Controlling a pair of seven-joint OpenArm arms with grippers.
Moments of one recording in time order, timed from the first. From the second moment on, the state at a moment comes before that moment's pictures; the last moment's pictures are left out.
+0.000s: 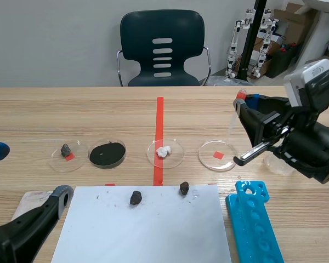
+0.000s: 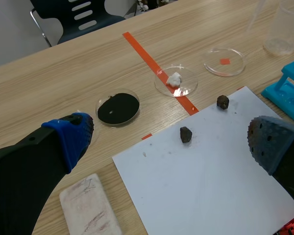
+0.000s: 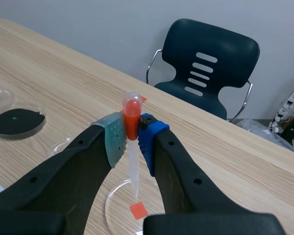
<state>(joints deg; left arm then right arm) 59.3 -24.8 -11.4 126.2 -11.0 -20.0 -10.1 -13.7 25.8 -5.7 89.9 5.7 20.8 24.1</state>
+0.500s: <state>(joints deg) 59.3 -24.8 -11.4 126.2 -11.0 -20.0 -10.0 -18.8 25.8 -5.7 97.6 5.7 18.9 19.8</state>
